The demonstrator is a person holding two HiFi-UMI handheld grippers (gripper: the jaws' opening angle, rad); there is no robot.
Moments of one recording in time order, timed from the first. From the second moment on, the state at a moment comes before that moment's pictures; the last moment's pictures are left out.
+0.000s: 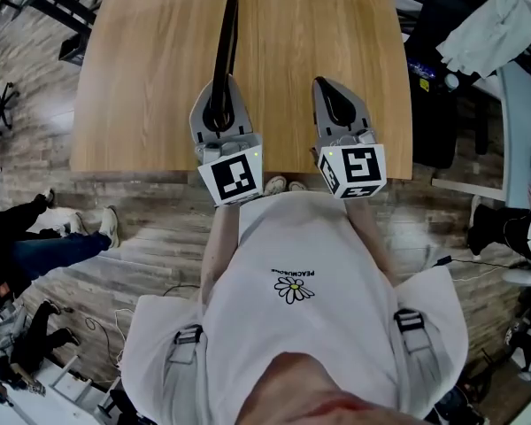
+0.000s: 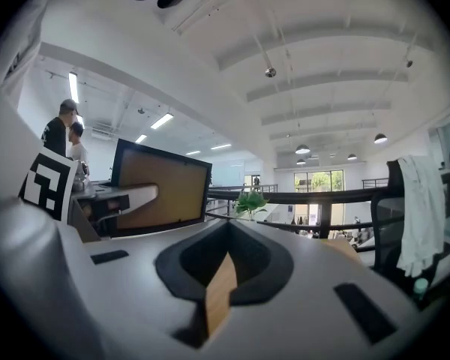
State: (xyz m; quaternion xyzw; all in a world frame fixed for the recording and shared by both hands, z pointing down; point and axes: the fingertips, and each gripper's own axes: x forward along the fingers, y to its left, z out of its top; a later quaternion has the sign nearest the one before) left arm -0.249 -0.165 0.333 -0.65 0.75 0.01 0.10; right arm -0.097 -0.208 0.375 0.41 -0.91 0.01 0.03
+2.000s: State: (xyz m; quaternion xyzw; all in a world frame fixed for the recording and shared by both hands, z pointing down) left arm -0.229 -0.241 0.605 -0.70 0.39 -0.57 0.17; right arm -0.068 -0.192 0.415 0.46 -0.88 0.05 0.08
